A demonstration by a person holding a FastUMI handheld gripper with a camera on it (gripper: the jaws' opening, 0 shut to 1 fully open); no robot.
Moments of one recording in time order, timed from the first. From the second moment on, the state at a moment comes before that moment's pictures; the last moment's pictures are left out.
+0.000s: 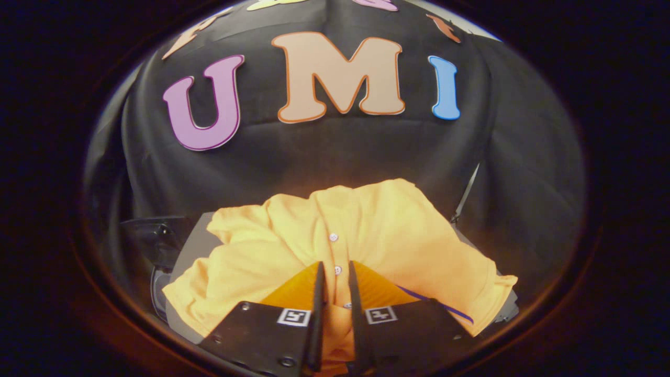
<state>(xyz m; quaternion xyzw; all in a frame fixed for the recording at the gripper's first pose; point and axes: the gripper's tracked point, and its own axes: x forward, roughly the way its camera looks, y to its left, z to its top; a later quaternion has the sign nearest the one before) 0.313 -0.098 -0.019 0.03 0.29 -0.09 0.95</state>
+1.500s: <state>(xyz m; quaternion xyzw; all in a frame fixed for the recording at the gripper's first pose) 0.266 0.084 0.125 0.16 0.13 0.06 0.98</state>
